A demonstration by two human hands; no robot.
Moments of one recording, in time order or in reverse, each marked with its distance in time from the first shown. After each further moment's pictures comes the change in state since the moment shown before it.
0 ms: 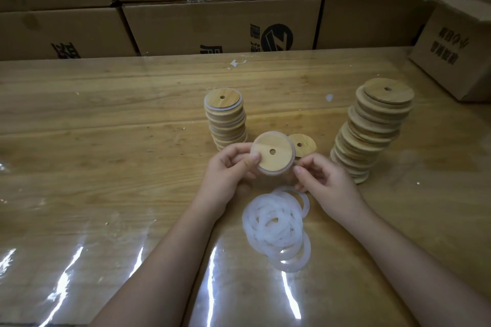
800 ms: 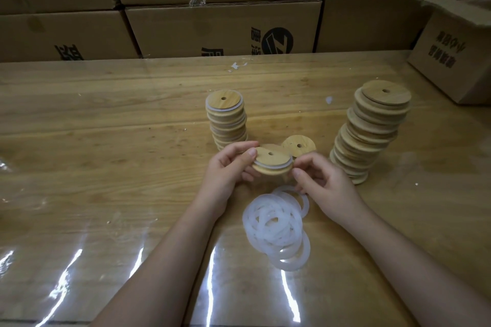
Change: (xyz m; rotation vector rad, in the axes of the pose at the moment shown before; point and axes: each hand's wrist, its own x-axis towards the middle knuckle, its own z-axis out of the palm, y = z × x) left_hand -0.002 0.005 0.000 -0.036 0.008 -0.047; right_hand -0.003 -0.004 -0.002 -0.005 -0.040 -0.043
